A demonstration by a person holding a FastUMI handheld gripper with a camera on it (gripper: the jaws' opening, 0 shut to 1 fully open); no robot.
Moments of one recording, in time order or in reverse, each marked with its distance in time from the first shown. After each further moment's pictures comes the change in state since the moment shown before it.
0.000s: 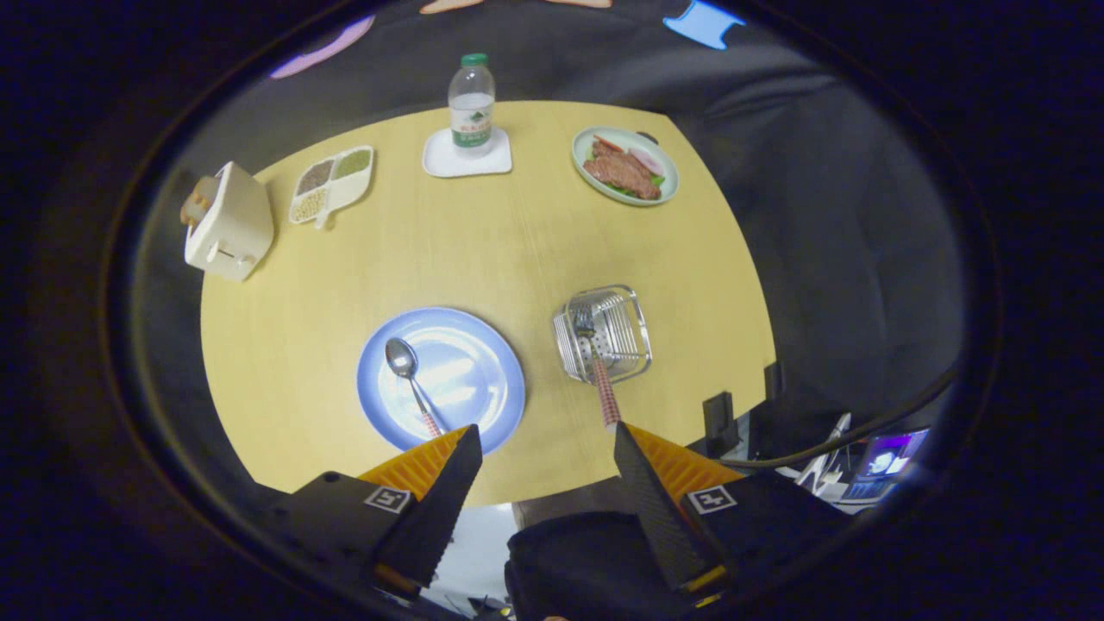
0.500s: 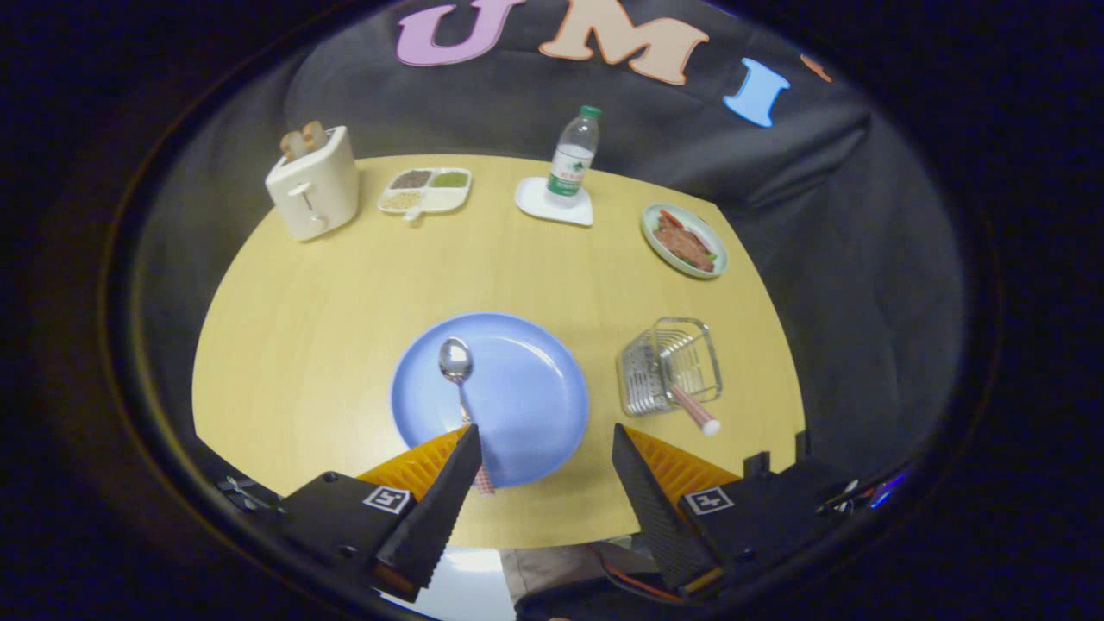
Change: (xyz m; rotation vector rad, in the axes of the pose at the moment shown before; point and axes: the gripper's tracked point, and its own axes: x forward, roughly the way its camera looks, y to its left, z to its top) arm 0.022 0.086 -0.036 -0.162 -0.401 0.117
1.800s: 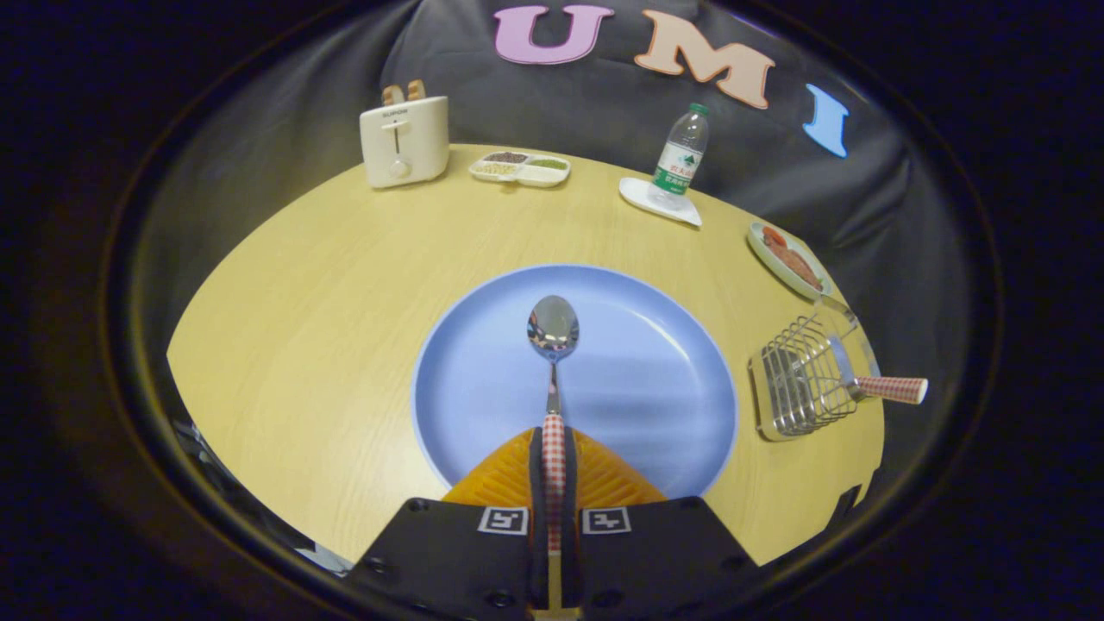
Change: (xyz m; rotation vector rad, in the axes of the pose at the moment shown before) arm 0.097 0.069 -0.069 -0.167 -0.162 0.161
